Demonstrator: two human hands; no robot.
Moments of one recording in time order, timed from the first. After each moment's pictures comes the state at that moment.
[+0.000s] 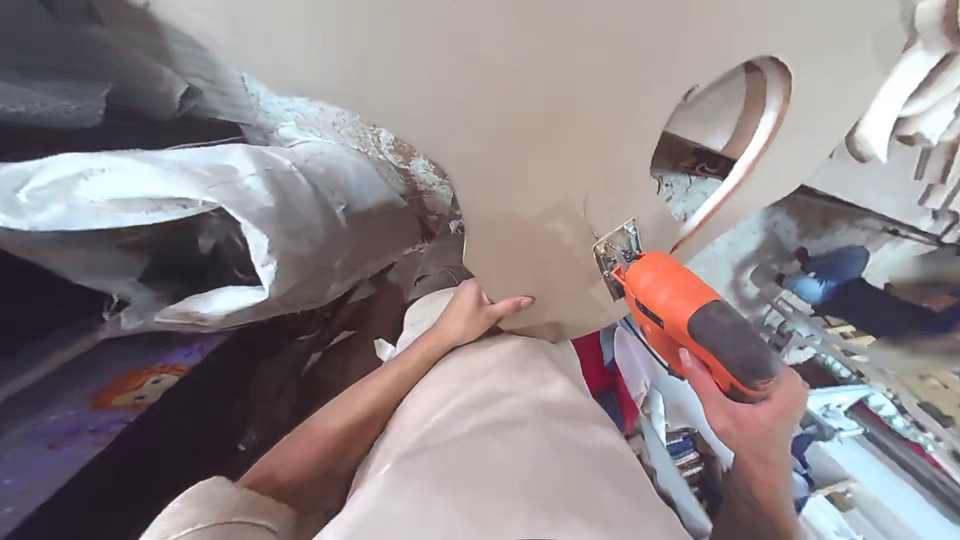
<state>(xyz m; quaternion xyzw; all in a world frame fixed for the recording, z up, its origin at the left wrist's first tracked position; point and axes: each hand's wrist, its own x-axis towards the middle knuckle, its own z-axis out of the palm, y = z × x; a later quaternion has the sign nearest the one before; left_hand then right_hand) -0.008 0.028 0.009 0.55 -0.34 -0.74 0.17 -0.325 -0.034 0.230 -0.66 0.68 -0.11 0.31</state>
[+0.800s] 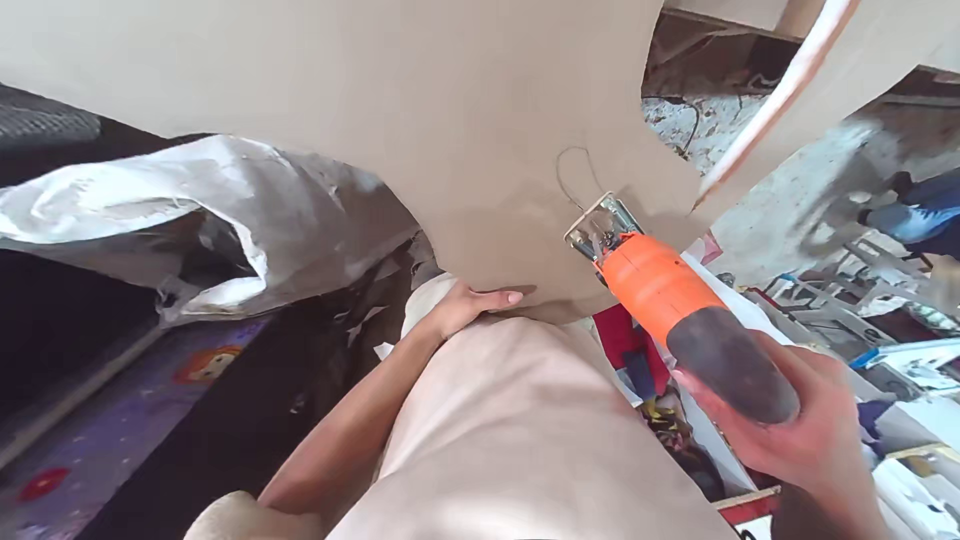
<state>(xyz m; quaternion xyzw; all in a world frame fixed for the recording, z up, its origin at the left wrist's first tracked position) -0.055 0.057 0.004 0.48 -0.13 -0.84 0.21 -0.388 -0.031 0.229 -0.66 0.60 -0.02 0.44</state>
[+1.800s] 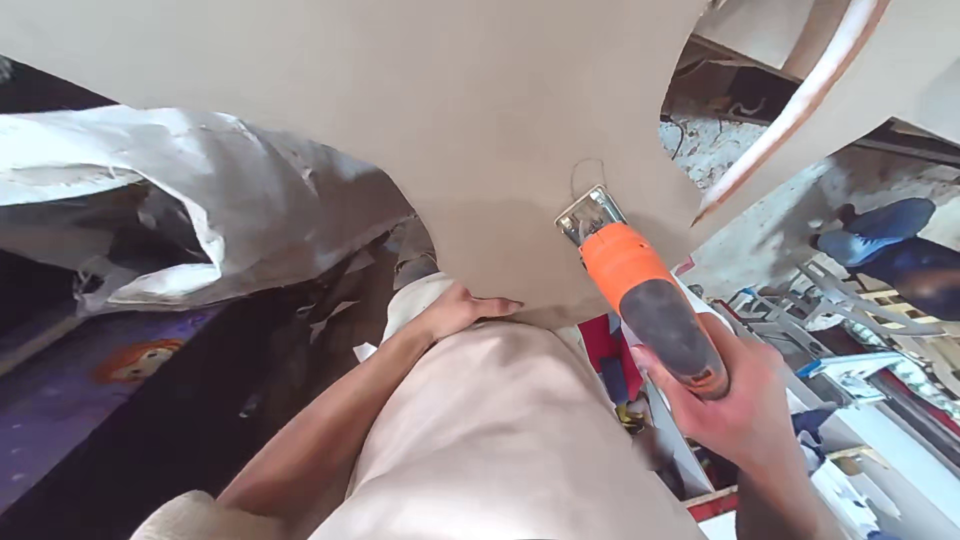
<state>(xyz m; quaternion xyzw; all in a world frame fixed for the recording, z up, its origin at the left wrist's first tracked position) -0.058 0.062 -0.010 0.44 -0.19 -0.85 0.21 -0.351 -0.045 0.200 -0.69 0.61 0.04 0.39</state>
